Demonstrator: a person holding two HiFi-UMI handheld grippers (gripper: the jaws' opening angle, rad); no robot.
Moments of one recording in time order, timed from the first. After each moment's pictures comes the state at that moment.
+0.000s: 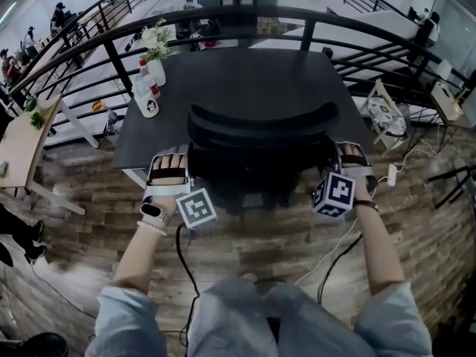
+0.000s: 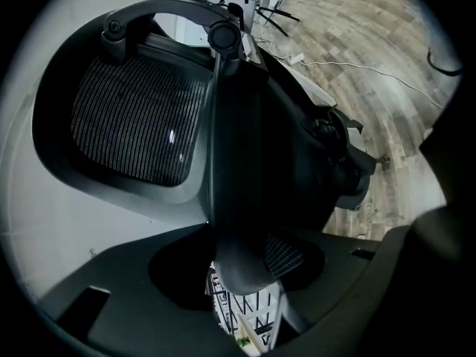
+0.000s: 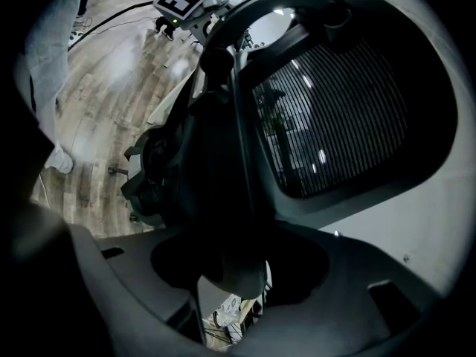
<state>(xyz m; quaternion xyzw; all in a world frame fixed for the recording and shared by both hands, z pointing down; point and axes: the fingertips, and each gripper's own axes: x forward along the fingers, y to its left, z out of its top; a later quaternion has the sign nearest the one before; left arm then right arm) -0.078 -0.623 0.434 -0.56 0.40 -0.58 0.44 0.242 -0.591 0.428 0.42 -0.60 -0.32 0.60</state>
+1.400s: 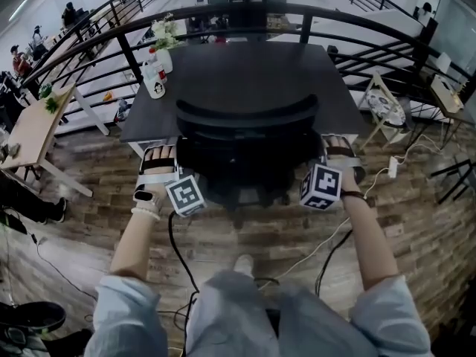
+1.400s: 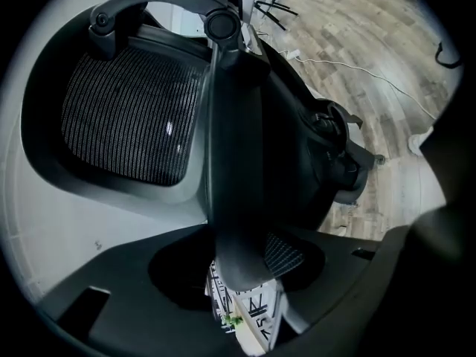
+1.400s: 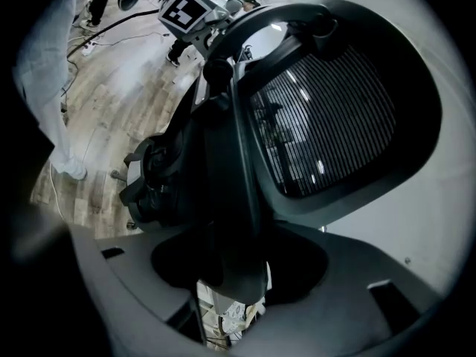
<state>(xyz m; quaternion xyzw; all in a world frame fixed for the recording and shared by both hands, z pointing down) -0.089 -0.512 0.437 -0.54 0.41 -0.60 0.42 0.230 -0.486 0.428 0.40 -0.63 -0.34 0.57</state>
